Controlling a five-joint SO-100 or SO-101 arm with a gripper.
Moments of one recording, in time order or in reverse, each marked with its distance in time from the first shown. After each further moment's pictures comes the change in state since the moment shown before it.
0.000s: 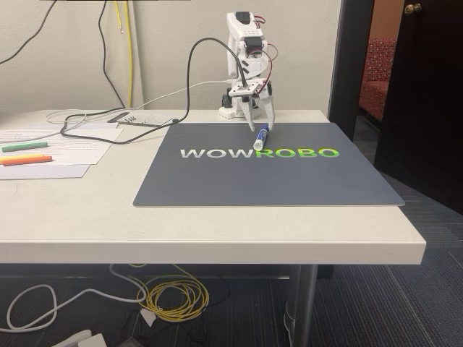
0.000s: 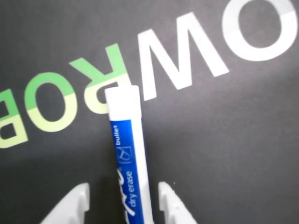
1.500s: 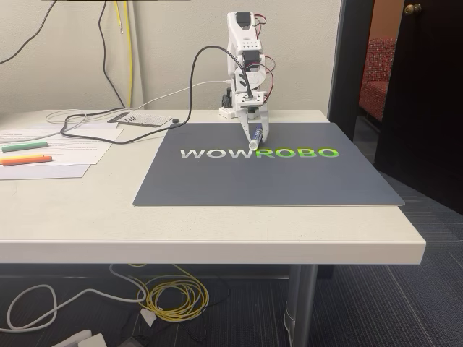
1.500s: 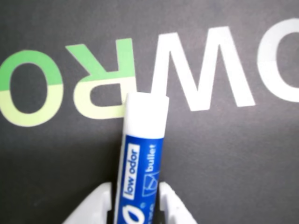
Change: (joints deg) arm 1.9 -4.7 7.9 -14.9 -15.3
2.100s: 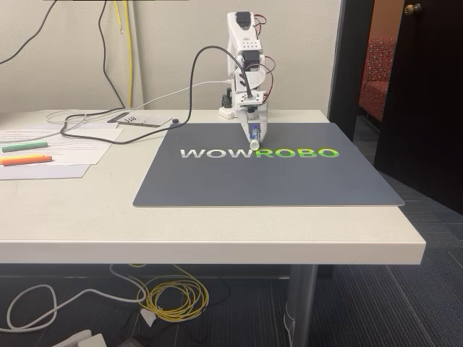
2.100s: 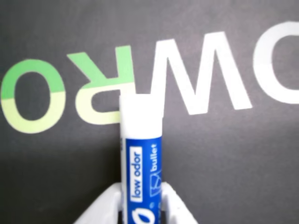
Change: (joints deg) arm -0.1 1.1 0.1 -0.8 1.8
